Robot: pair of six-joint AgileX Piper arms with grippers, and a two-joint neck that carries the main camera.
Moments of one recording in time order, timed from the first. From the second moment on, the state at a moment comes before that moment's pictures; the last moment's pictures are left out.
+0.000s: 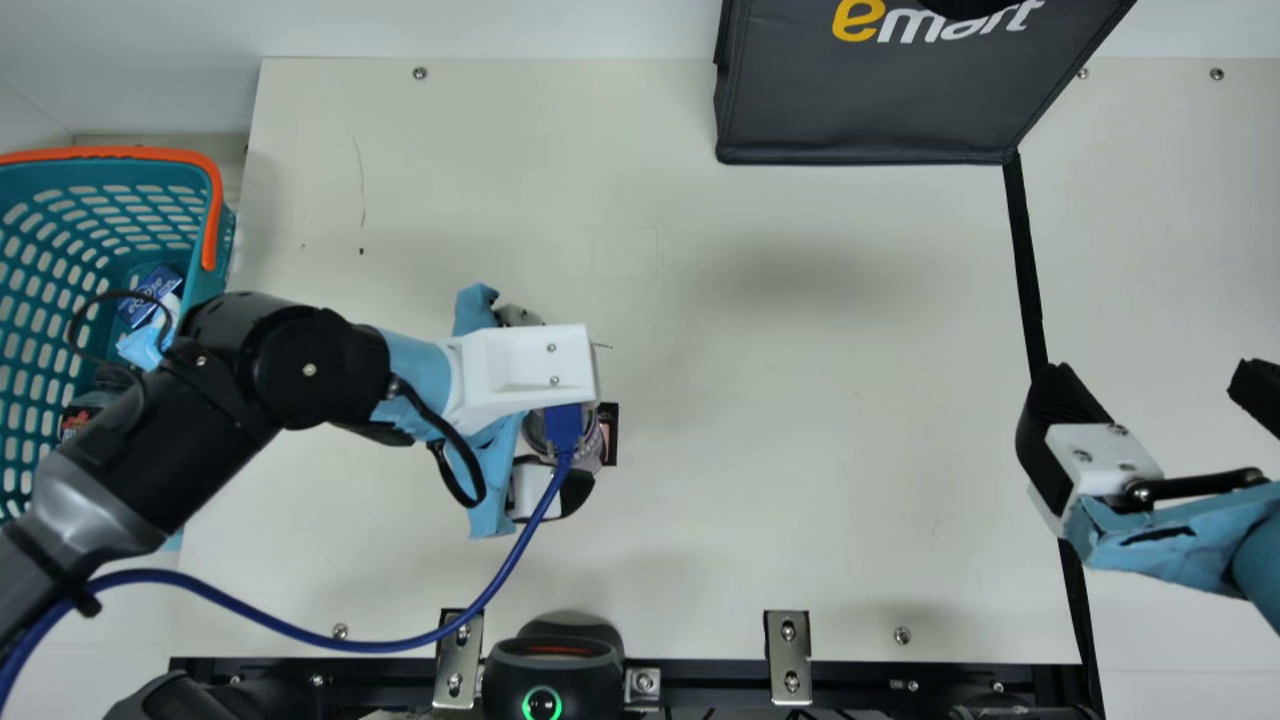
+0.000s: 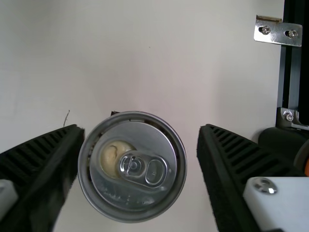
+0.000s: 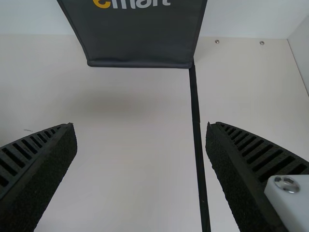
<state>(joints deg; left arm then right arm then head) -33.9 84.1 -62.0 -29.7 57.2 62.0 0.7 42.7 -69.8 -0.8 69.5 0.0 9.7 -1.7</state>
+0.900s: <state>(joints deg) -32.7 72.1 -61.7 -20.3 67.2 39.9 0.7 42.7 -69.8 -0.8 69.5 0.0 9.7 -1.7</state>
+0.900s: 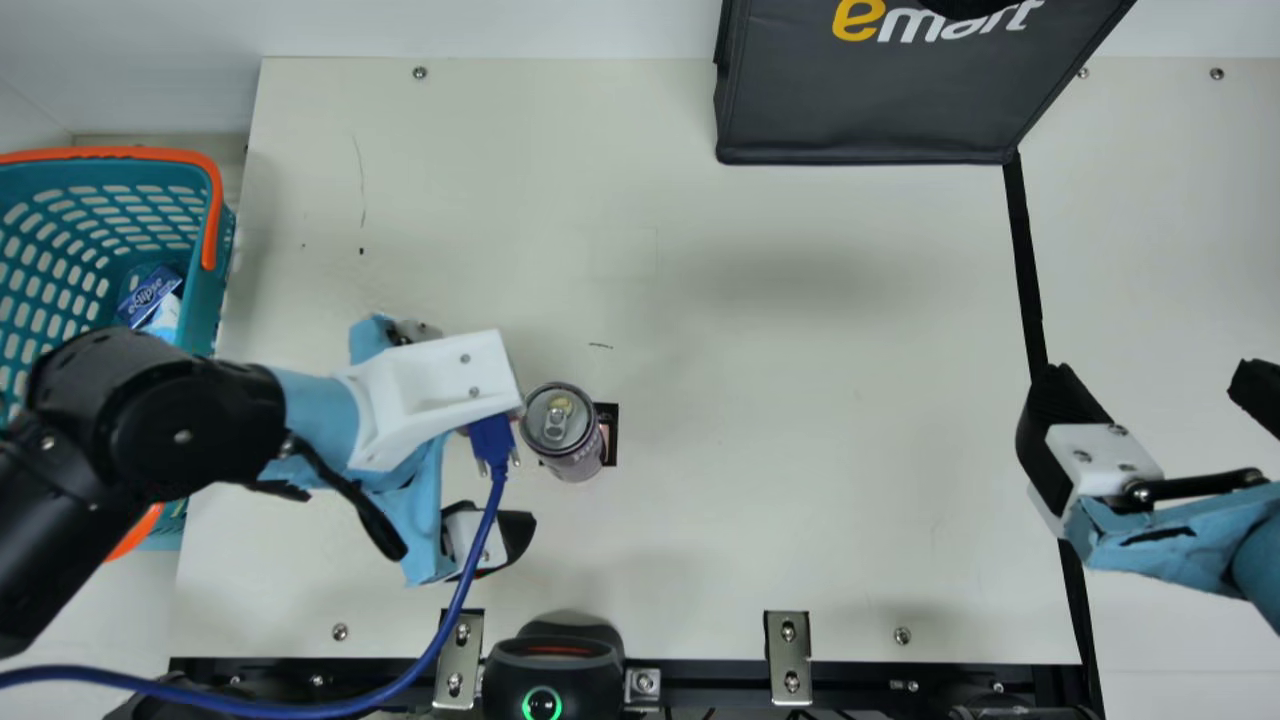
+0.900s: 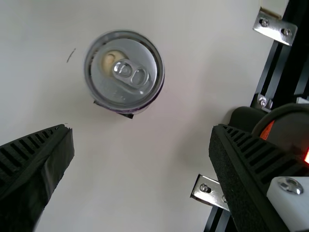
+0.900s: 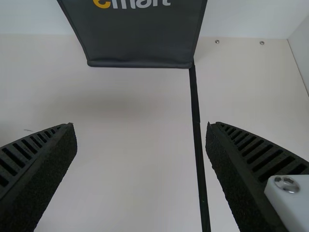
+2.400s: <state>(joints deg) -65.1 81.5 -74.1 20.9 69.8 -71.4 0.7 42.7 -69.8 -0.8 69.5 0.0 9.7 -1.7</state>
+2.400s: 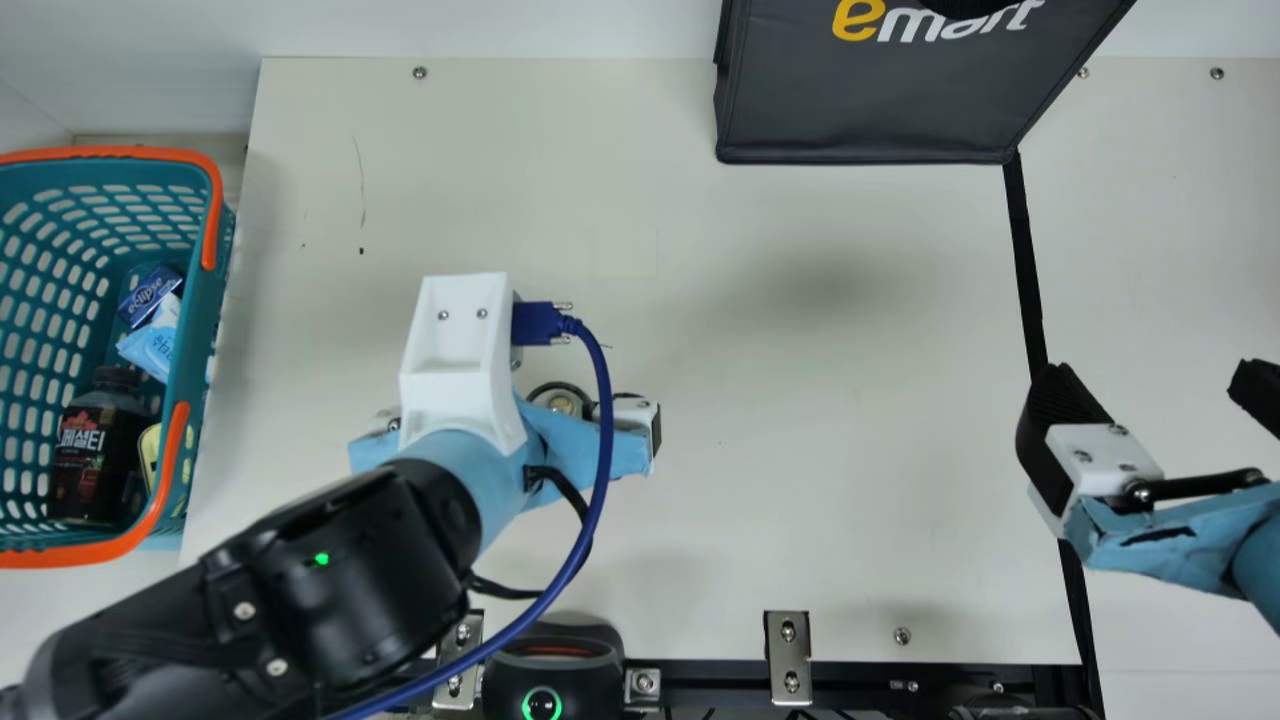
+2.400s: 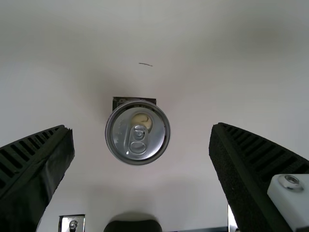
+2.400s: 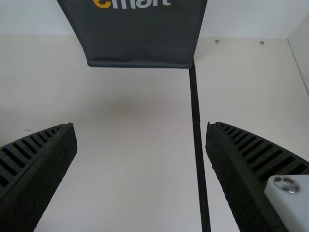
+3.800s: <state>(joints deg) -62.7 86.5 -65.2 26.5 57.1 -71.6 0.7 42.7 -69.8 -0.8 69.5 0.0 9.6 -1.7</state>
